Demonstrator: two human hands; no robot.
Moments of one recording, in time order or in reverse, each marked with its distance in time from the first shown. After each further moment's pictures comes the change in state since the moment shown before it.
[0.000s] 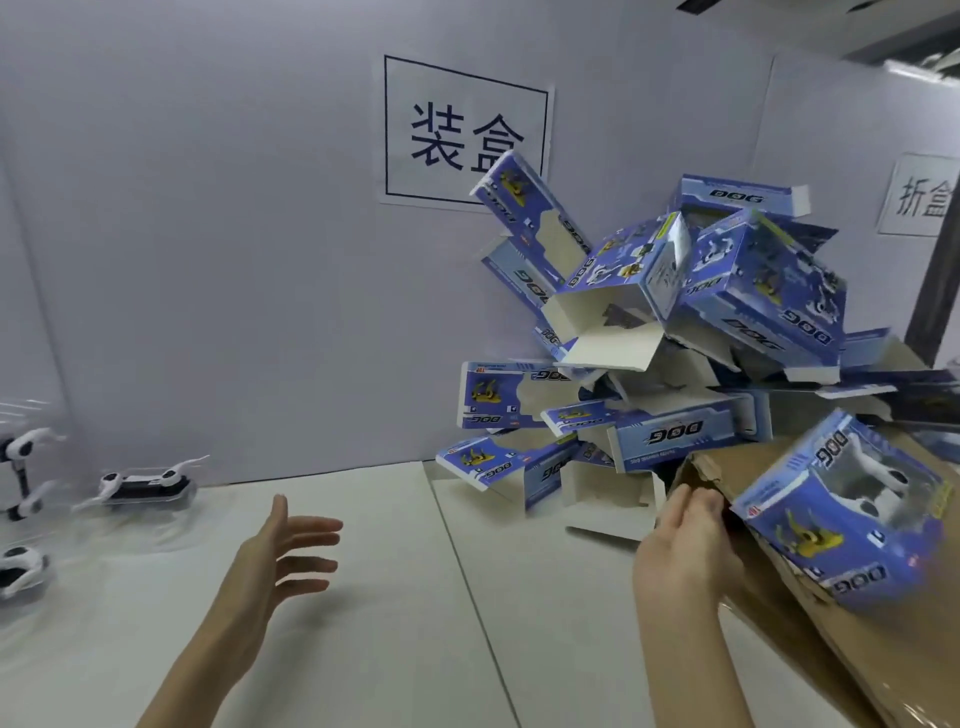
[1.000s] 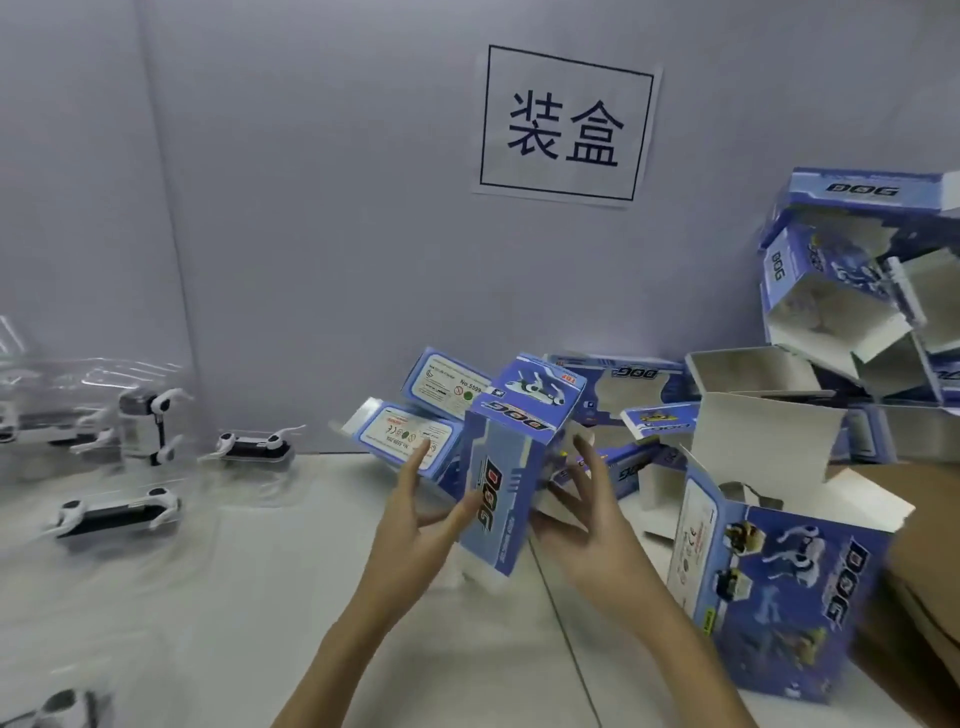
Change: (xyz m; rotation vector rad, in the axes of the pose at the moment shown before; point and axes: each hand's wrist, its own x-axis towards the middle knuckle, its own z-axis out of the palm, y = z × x) left_hand -0.025 0.012 0.051 0.160 -0.029 0.269; right_hand -0.052 0.085 -0.026 -1.236 -1.294 0.048
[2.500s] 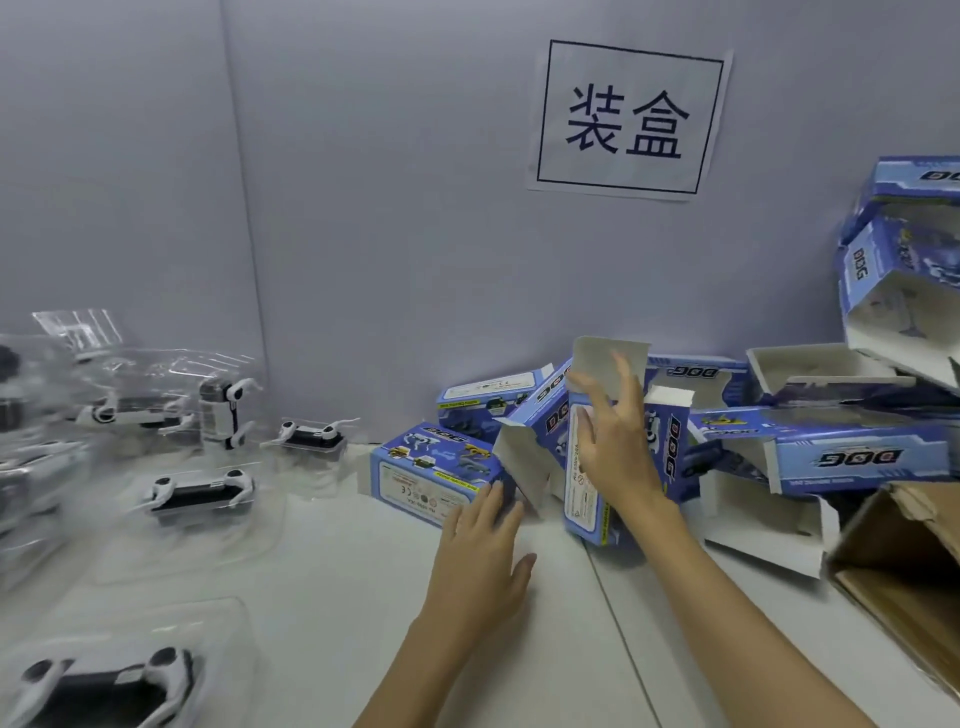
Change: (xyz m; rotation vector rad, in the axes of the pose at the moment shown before) left_hand -0.003 -0.035 0.010 1.197 -0.183 0.256; right_hand 0.118 0.015 0.016 -0.722 0.262 -0.450
